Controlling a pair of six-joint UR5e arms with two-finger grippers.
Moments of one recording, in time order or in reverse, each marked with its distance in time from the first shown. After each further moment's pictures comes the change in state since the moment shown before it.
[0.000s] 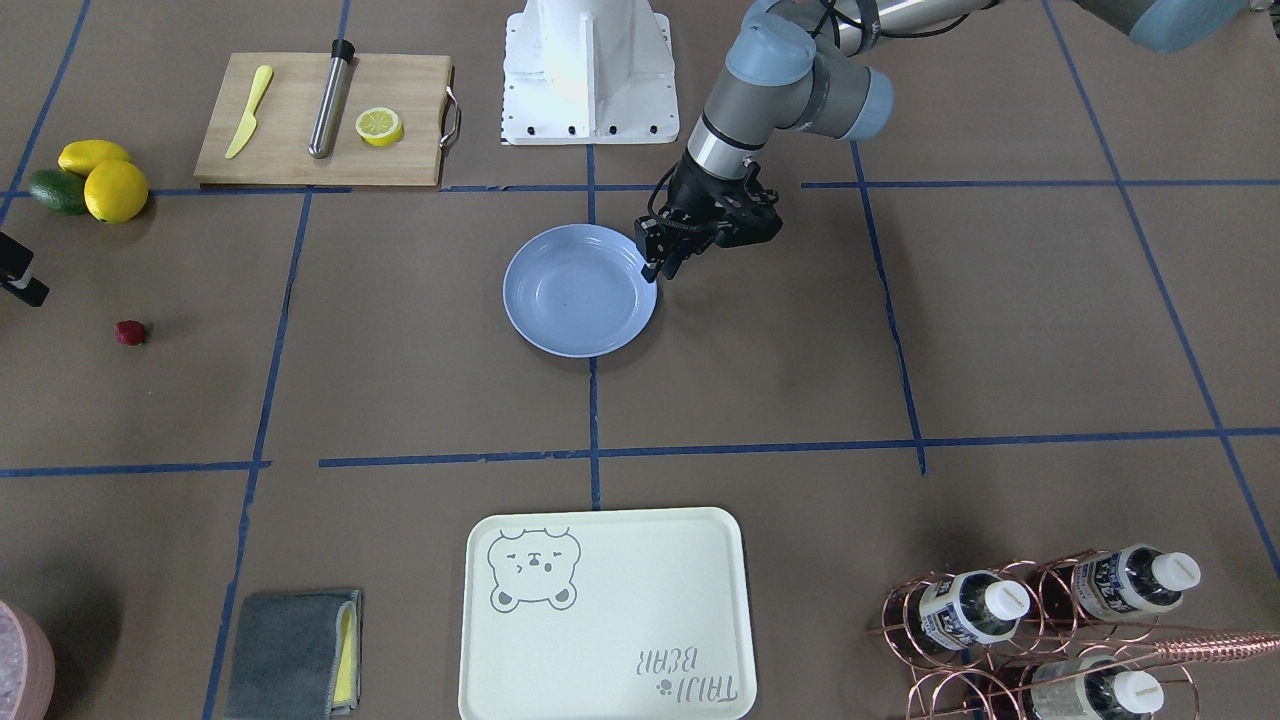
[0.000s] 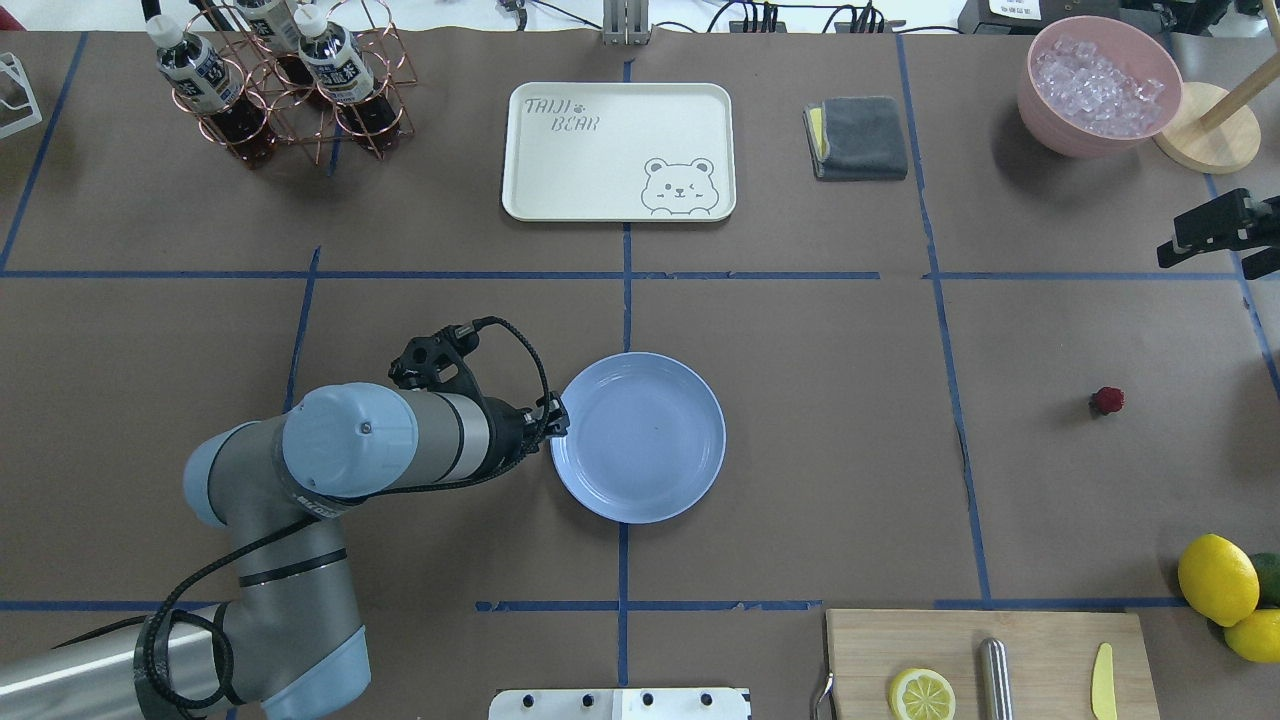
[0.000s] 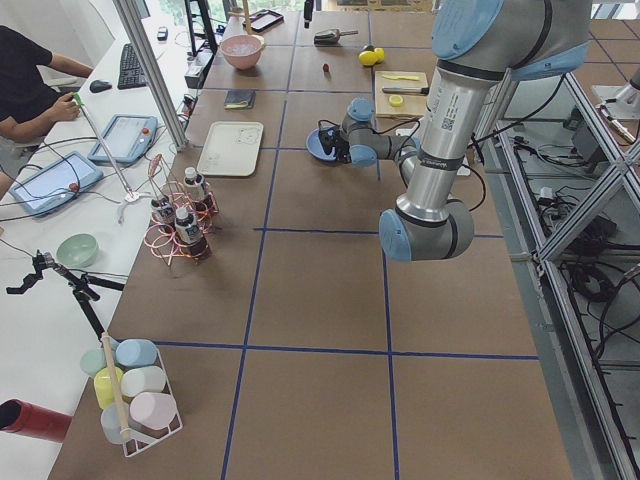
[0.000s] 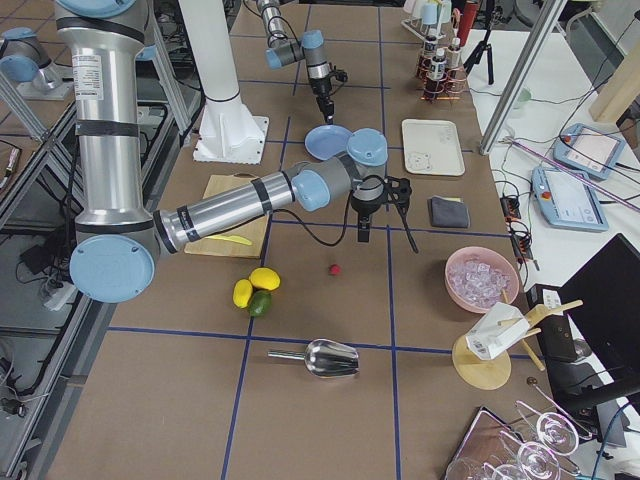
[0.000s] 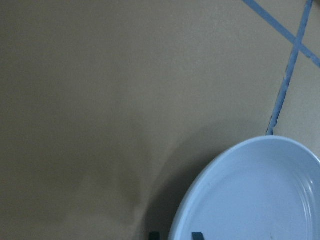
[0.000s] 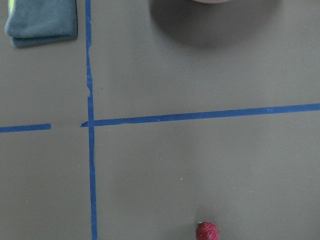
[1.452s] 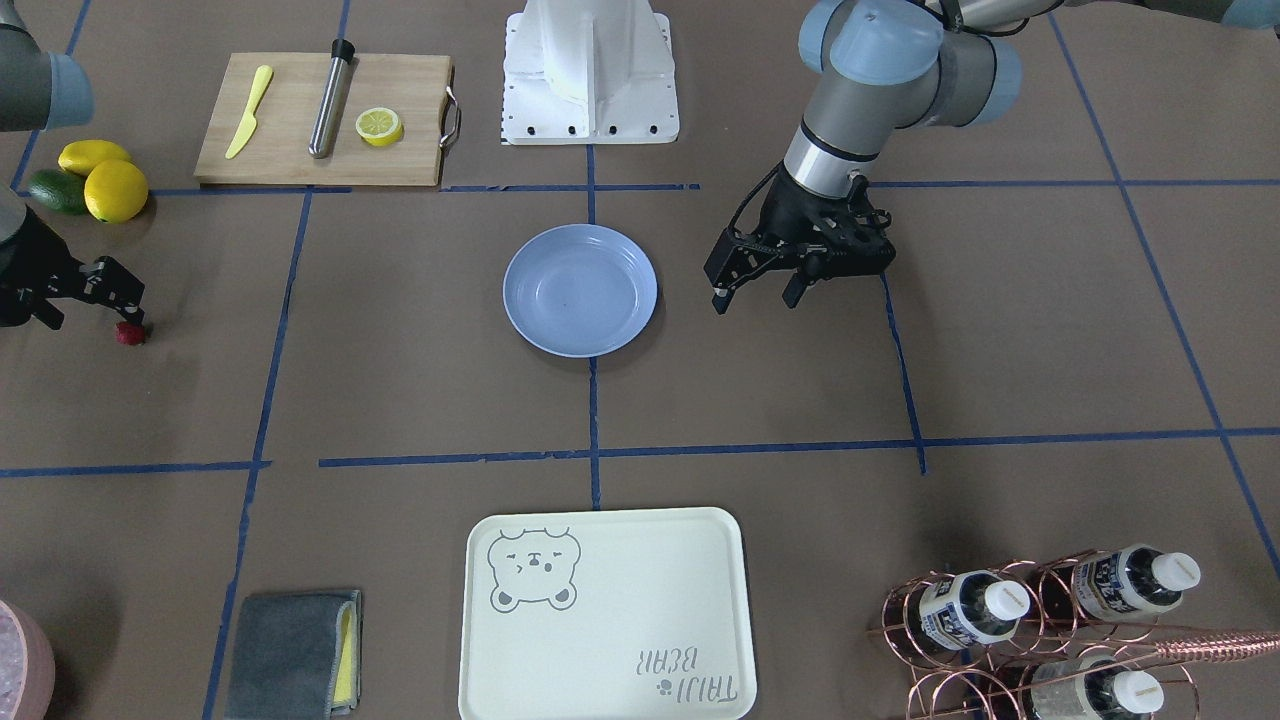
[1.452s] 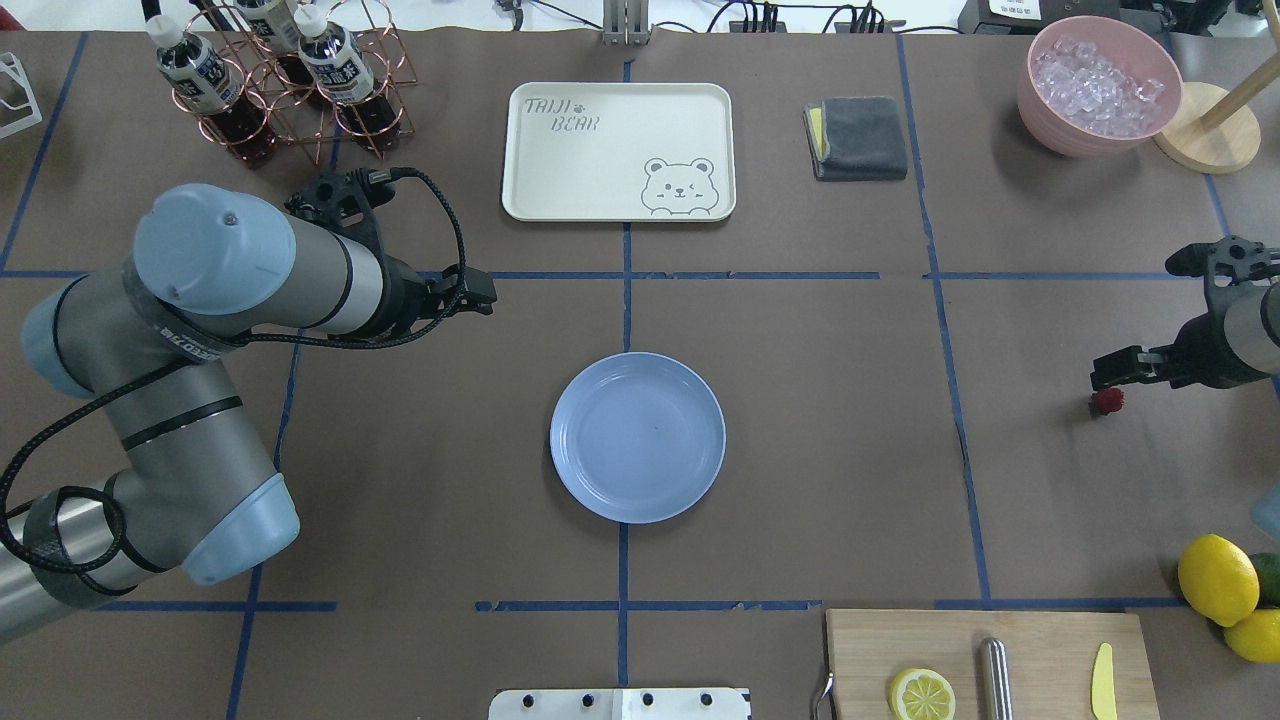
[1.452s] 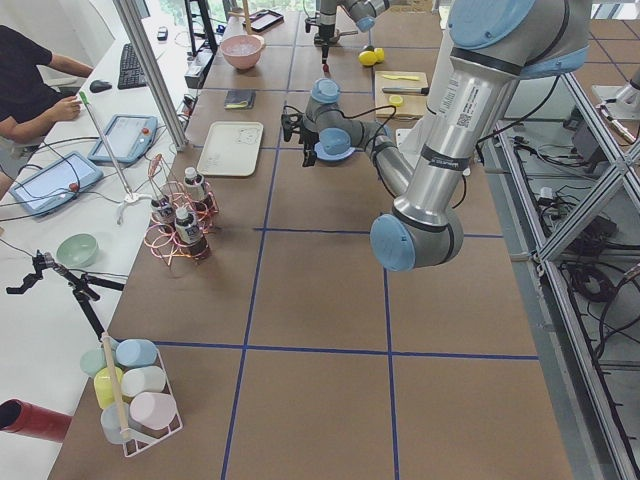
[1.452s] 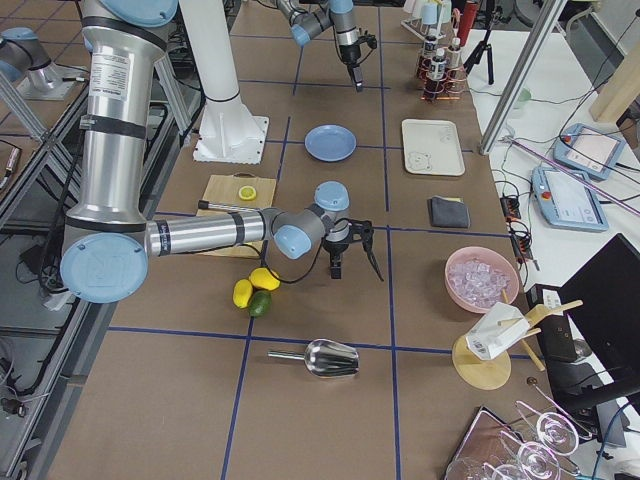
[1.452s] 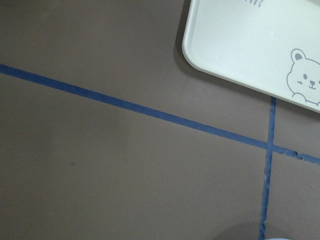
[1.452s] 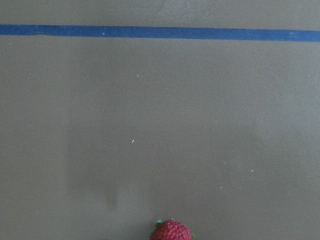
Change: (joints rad) left arm -0.243 0.025 -0.121 0.220 -0.176 0.351; right arm -0.301 -0.117 -0.196 0.405 -0.251 0.163
